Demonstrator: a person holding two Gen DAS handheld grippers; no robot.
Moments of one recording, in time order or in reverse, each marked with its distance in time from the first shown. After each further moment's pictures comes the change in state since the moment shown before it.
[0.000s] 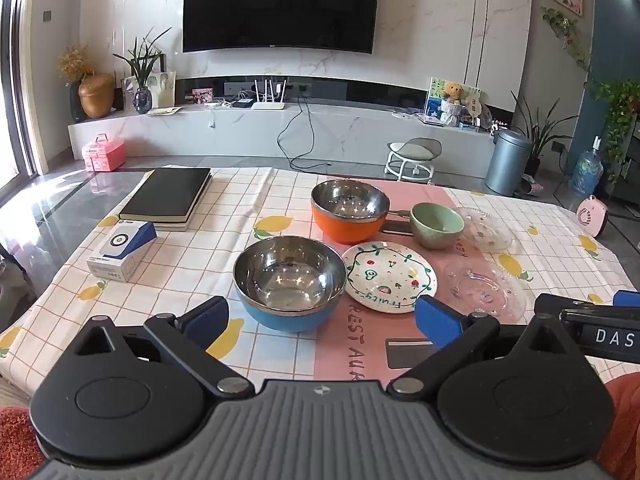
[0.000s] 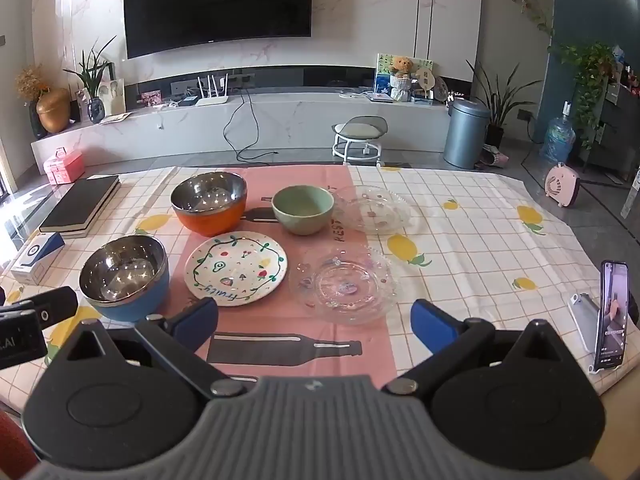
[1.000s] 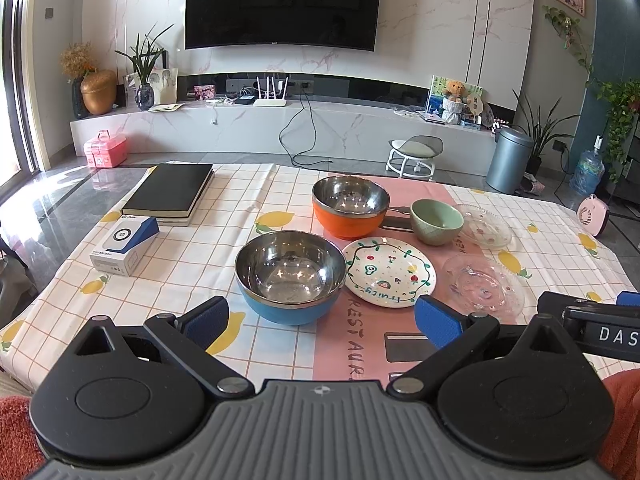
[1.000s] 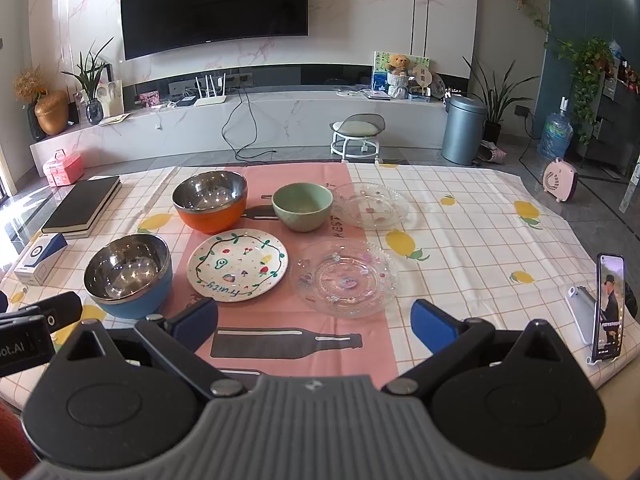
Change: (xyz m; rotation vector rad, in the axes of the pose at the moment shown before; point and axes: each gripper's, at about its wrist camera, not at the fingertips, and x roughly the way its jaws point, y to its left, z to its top) left arm -0.002 0.001 -0.002 -0.006 0.025 -0.007; right arm -0.006 0.001 -0.002 0.016 0.009 -0.004
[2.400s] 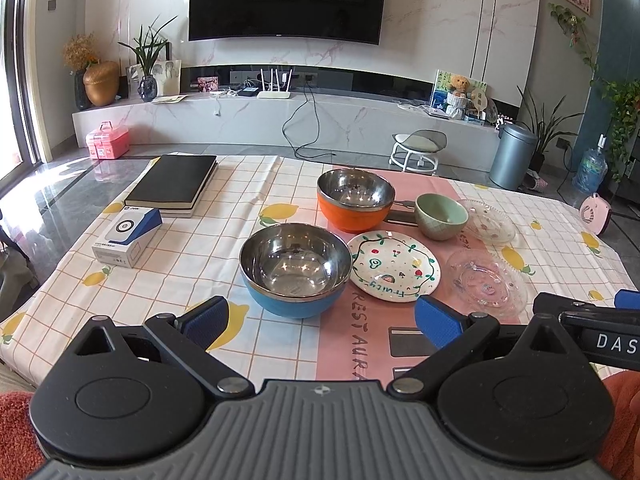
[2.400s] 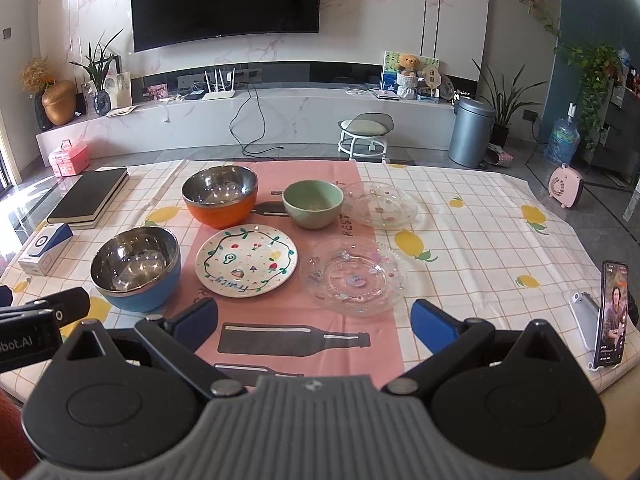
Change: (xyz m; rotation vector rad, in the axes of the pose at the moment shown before) left arm 0.001 0.004 -0.008 -0.012 0.029 0.003; right arm -0.001 0.008 0.000 -0.031 0.011 0.015
